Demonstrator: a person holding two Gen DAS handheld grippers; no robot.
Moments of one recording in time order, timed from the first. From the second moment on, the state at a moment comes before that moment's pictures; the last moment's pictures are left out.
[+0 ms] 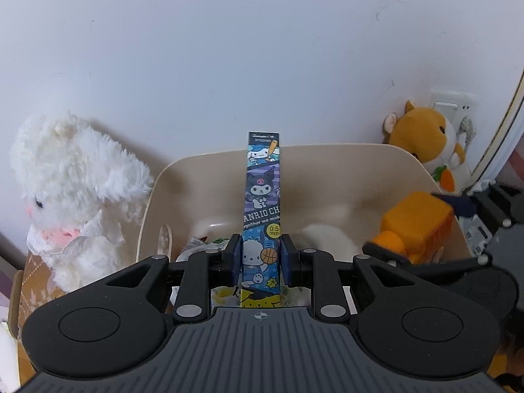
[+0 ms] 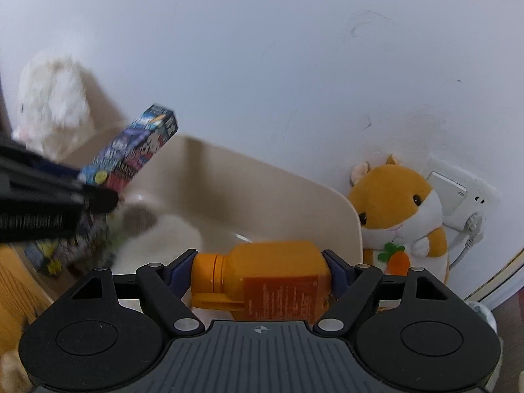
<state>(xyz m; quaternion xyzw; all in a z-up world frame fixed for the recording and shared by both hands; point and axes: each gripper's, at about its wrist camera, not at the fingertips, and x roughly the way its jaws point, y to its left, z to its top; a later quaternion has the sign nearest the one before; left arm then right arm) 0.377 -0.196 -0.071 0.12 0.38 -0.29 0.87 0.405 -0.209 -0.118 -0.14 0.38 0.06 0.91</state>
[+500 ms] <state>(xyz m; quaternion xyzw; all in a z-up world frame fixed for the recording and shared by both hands) 0.358 -0.156 -0.069 0.13 0.35 -0.31 0.88 0.347 -0.220 -0.106 -0.16 0.33 0.09 0.93</state>
